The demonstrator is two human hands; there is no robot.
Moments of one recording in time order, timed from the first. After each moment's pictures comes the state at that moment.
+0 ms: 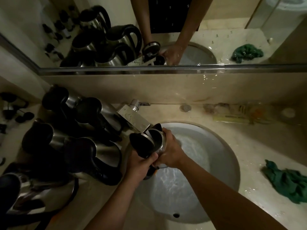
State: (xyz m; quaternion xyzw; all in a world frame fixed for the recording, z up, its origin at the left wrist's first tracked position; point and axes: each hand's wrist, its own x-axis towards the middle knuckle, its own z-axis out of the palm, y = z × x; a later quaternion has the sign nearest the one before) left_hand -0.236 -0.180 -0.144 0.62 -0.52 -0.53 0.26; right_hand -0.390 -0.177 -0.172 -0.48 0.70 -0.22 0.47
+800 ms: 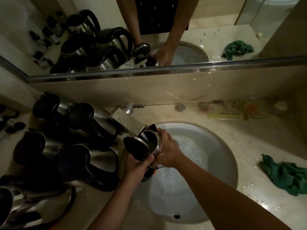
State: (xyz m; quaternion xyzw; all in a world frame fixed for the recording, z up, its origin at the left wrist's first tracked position) left_hand -0.233 -0.184 -0.153 0.63 -0.50 -0.54 0.24; right_hand -0.392 -0.181 -0.169 -0.48 0.71 -0.20 0.47
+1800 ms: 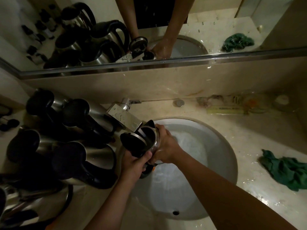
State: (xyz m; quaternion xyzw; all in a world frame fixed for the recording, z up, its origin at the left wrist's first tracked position) left_hand -0.230 -0.183 -0.161 0.62 -0.46 -0.58 0.25; right_hand -0.396 -0.184 -0.171 -0.48 0.70 -0.21 0.49
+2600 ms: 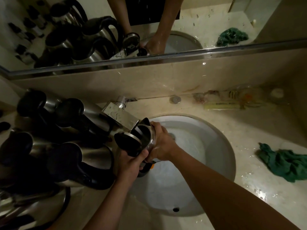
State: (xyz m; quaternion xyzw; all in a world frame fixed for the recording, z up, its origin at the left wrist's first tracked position) left_hand -0.224 -0.180 -0.160 0.61 -0.46 -0.58 0.27; right_hand -0.390 -0.184 -0.166 -0.50 0.71 -0.20 0.45
